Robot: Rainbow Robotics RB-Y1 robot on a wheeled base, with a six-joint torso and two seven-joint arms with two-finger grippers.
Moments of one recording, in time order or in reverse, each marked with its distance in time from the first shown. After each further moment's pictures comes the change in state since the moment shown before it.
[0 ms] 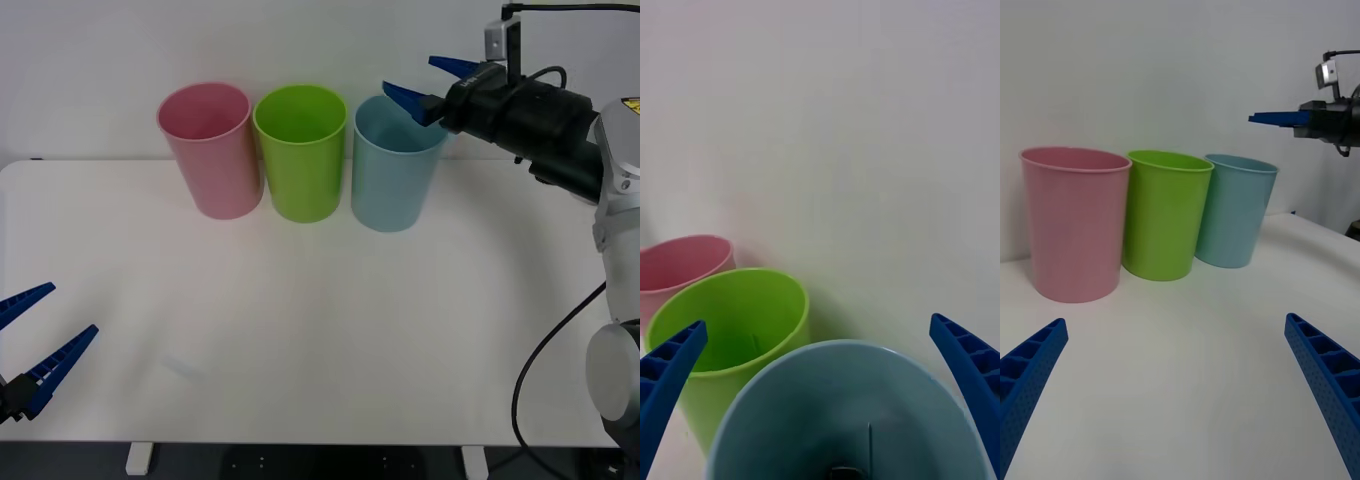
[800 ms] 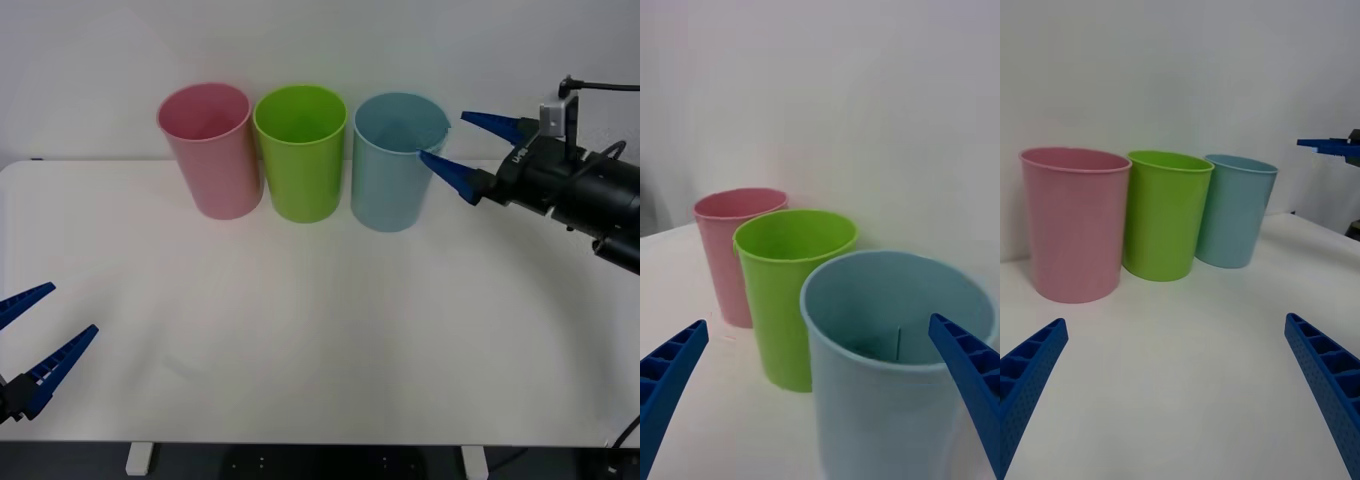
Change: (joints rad) right arm 0.420 -0.098 0.054 -0.416 -0.204 -0.095 0.021; left arm 0.000 0.000 0.000 0.000 0.000 0.000 0.000
